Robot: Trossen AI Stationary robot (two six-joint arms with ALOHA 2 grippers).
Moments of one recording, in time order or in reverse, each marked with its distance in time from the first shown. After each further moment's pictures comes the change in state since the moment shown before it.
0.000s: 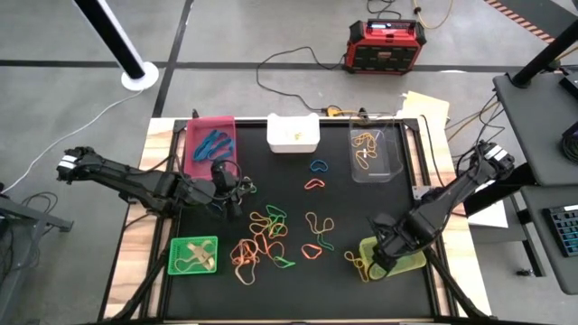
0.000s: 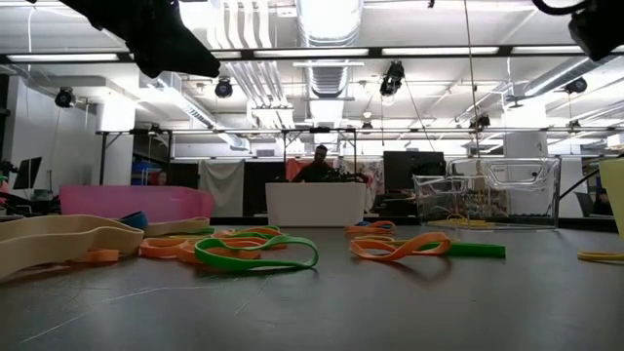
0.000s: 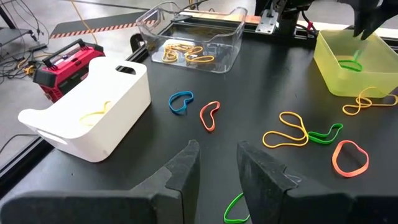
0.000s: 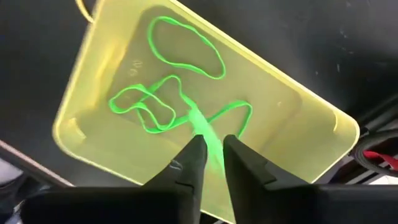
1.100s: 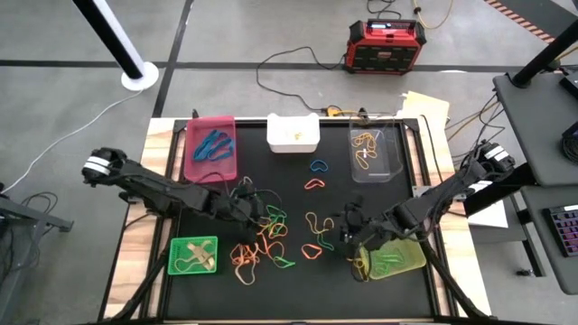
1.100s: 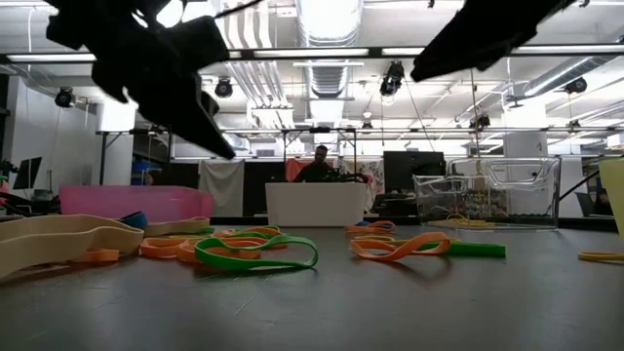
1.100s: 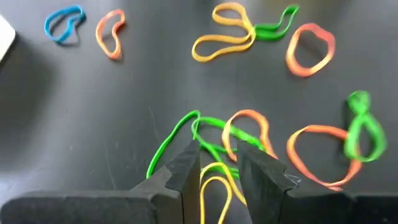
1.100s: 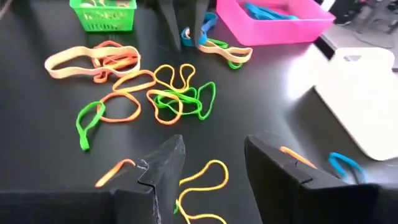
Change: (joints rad) left arm 0.000 0.417 0.010 0.129 0.304 0.064; right arm -0.145 0.000 -0.191 1.048 0.784 -1.121
